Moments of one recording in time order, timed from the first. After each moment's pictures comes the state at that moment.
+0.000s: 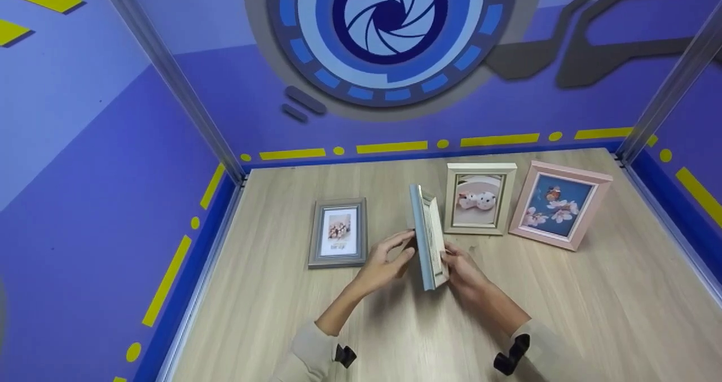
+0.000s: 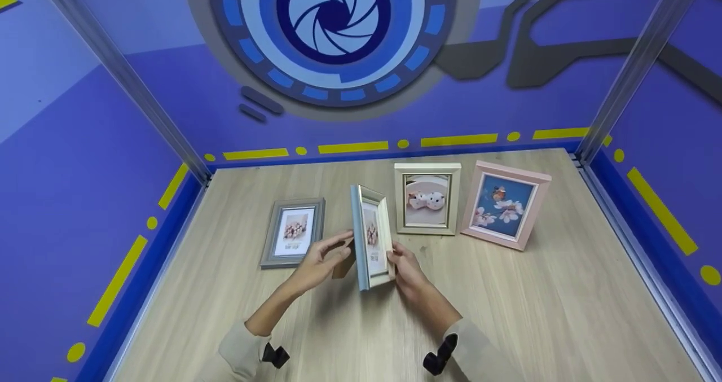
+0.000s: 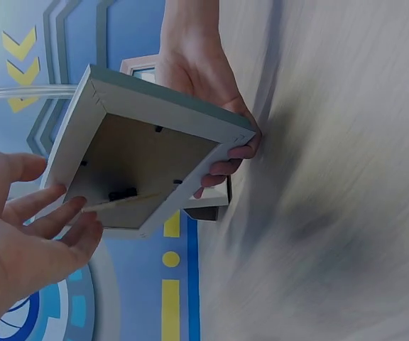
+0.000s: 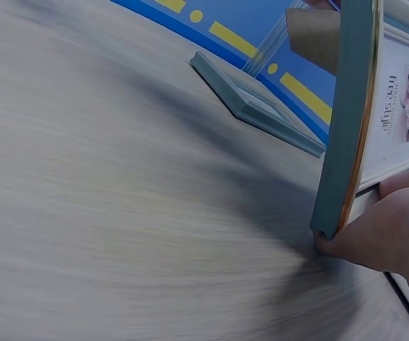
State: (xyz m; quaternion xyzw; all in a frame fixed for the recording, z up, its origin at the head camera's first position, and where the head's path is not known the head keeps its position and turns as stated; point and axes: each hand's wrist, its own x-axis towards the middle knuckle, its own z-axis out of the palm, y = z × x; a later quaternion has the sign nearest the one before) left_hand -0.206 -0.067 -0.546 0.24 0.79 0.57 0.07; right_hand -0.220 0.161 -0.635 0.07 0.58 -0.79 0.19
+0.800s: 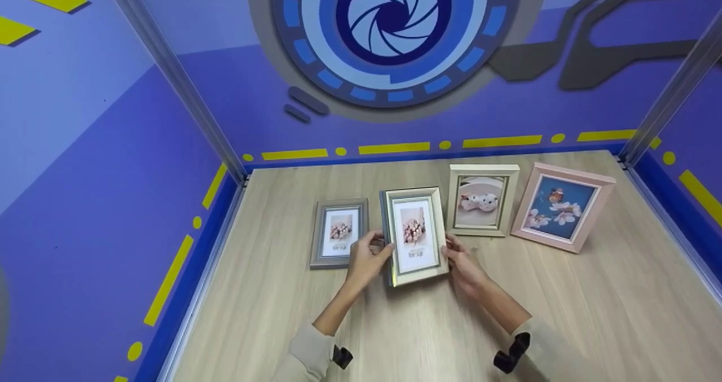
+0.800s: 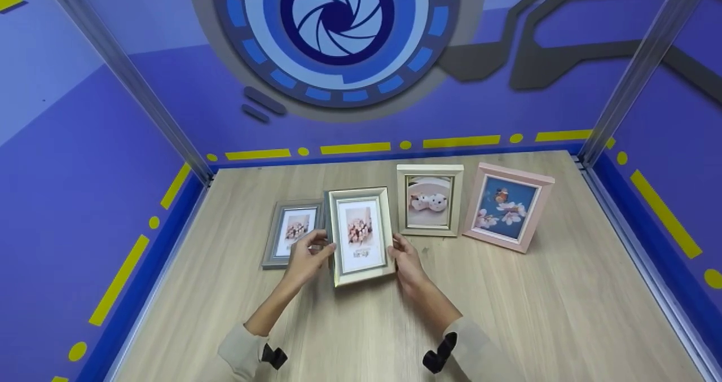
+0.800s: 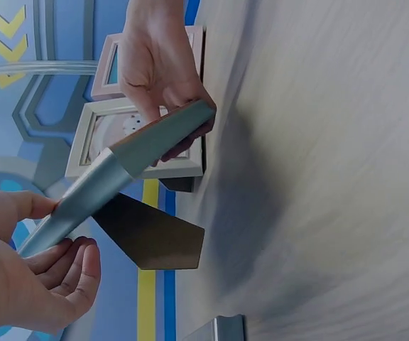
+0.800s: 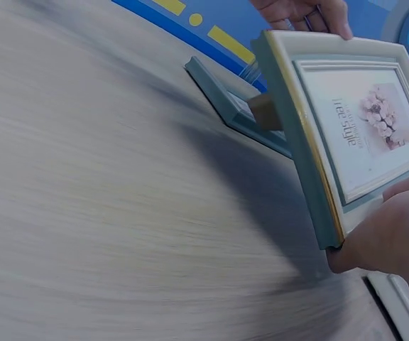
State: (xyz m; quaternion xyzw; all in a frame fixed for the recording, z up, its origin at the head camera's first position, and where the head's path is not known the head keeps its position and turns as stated) left_hand -0.220 -0.084 -0.565 0.09 0.83 0.55 -0.05; right_hand -0.226 0.153 -0.624 0.08 0.59 -0.79 0.13
